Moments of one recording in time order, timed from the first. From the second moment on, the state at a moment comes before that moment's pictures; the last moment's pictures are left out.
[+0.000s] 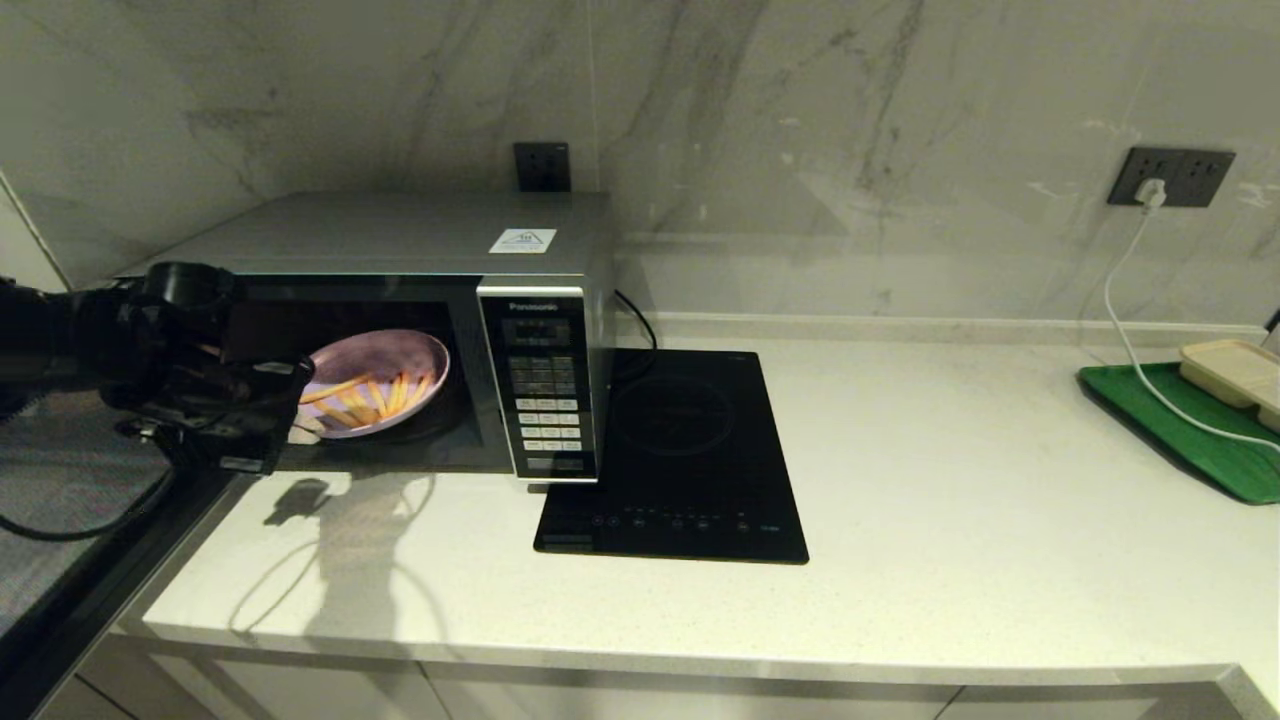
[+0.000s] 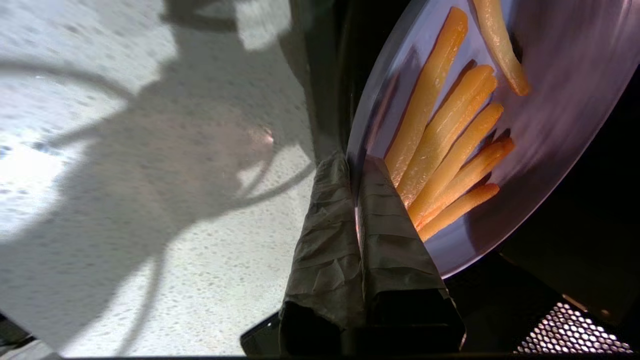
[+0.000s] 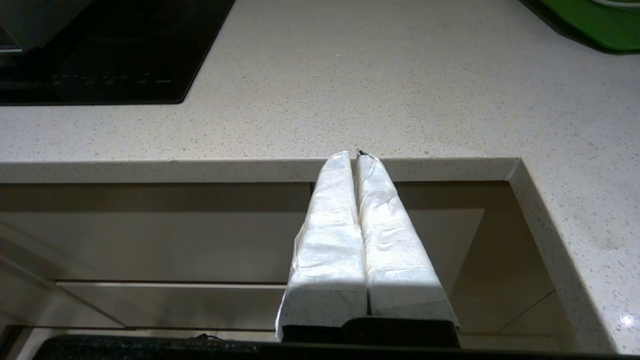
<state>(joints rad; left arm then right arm) 0.15 2.02 -1.52 0.37 -0.10 -1.32 0.00 0.00 -0.07 0.16 -0.04 0.09</state>
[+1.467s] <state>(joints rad) 0.11 2.18 -1.75 0.49 -0.07 -1.34 0.00 0.00 -0.07 0.16 -0.04 0.09</state>
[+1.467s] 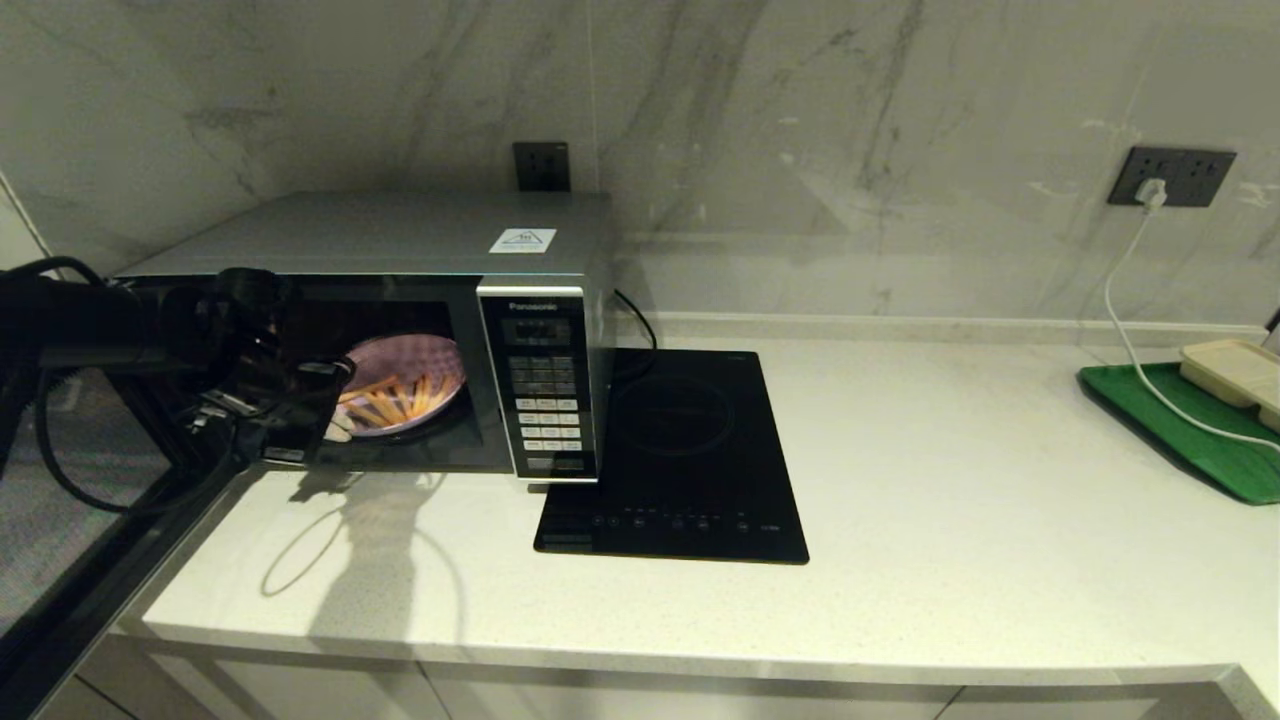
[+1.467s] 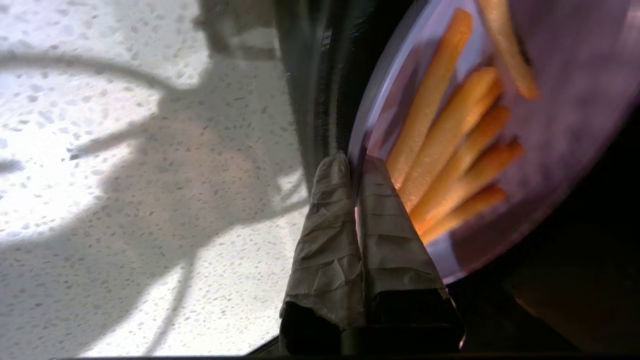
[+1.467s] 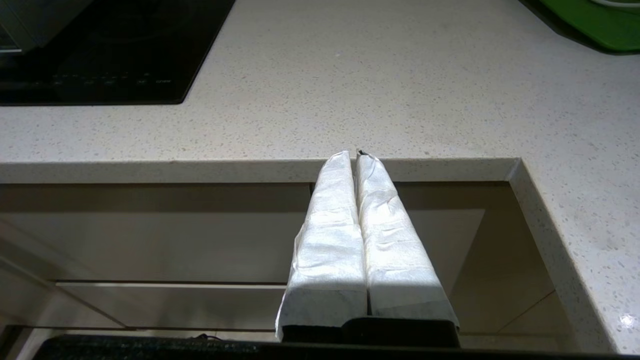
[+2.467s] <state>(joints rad) 0.11 2.13 -1.79 0.60 -0.04 -1.36 0.00 0.00 -0.07 0.16 -0.04 0.09</state>
